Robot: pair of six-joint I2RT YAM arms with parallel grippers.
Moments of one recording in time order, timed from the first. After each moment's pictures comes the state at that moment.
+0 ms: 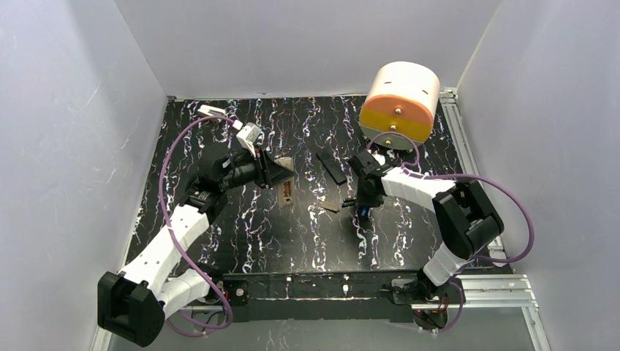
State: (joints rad) left arm -0.37 1.02 0.76 0.02 0.66 -0.46; right arm 0.62 1.64 0.95 -0.55 0.22 0.65
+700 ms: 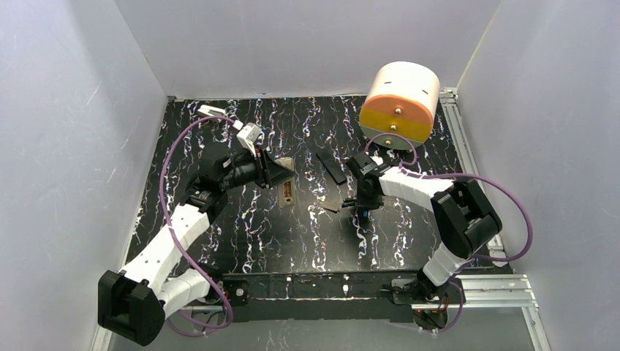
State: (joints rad) left arm -0.37 1.02 0.76 0.02 0.66 -0.47; right arm 0.63 1.65 0.96 -0.61 0.22 0.65
